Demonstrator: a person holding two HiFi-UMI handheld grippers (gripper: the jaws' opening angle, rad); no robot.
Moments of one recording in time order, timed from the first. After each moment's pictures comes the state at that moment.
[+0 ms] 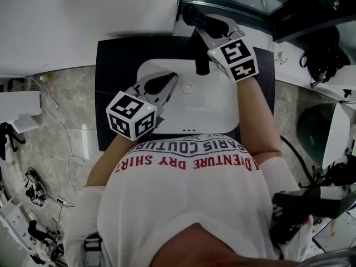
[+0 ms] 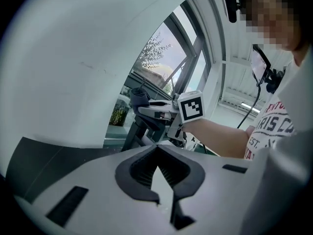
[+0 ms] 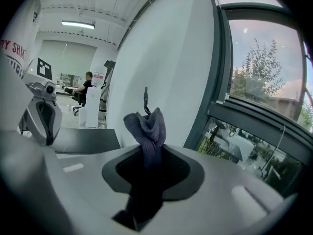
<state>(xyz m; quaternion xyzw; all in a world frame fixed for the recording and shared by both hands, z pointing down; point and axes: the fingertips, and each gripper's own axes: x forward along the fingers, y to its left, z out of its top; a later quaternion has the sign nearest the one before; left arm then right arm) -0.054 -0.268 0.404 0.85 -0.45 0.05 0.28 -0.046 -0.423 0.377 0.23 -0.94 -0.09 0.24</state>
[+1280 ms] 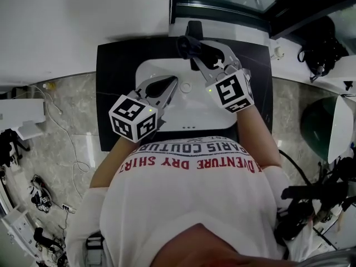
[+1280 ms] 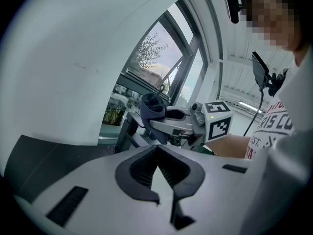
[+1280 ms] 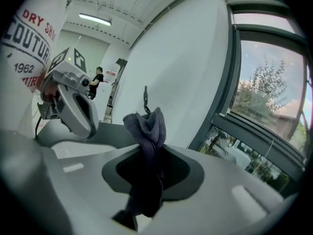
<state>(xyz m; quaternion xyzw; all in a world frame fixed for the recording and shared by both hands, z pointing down) -0.031 -0.248 0.399 0.85 -0.44 0.05 0.27 -0.011 -0.328 0.376 0.21 -0.93 -0.16 0.25</state>
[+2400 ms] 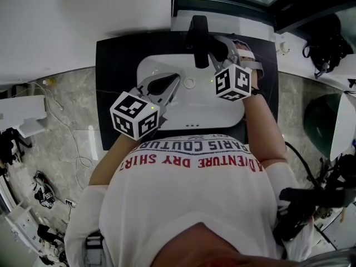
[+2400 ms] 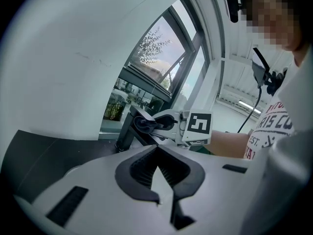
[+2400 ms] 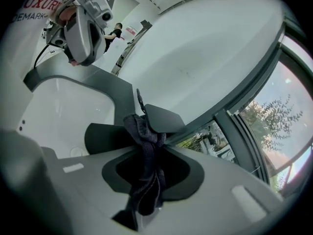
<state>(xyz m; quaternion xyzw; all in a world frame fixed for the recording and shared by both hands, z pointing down) -0.035 -0.257 0.420 0.85 -0.43 0.07 0.29 0.022 -0.378 0.454 0.22 -0.83 -0.30 0.43</state>
